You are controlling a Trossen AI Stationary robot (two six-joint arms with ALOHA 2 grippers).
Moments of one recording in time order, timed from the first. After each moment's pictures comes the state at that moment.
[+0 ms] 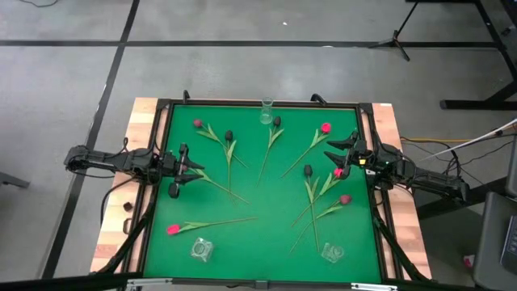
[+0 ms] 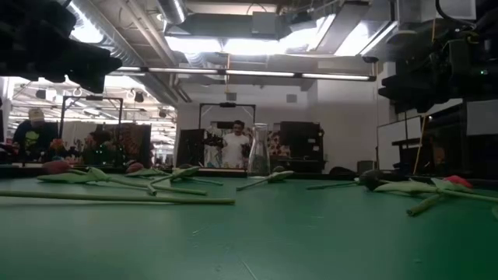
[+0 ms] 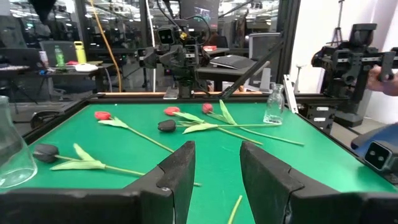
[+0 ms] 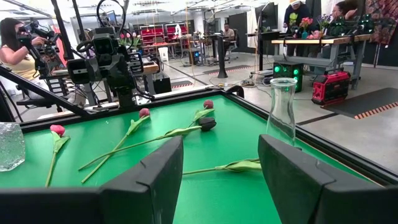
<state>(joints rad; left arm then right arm) -0.11 0.05 0.01 0.02 -0.08 -0.02 -0.26 0.03 0.01 0.03 0.05 0.08</state>
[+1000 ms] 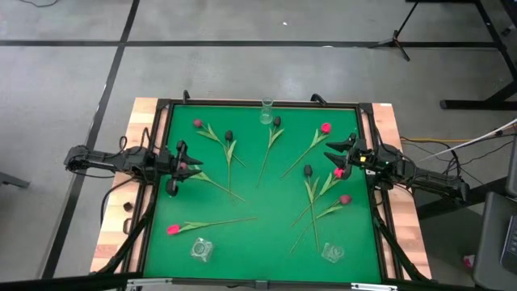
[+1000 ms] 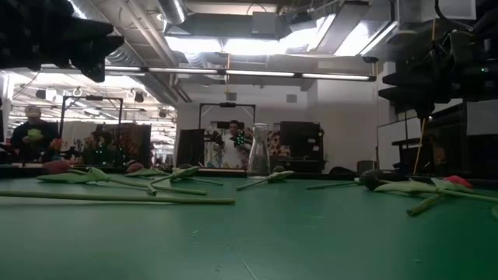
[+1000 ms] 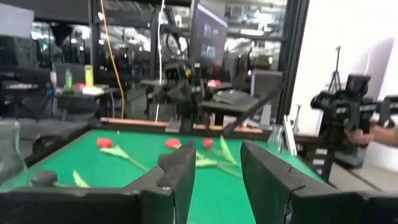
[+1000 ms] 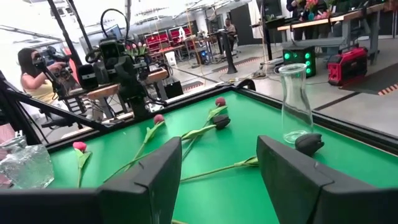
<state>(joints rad) -0.11 0.05 0.01 0.18 -0.11 -0.08 -0.26 0.03 0.01 0.03 0.03 0.24</state>
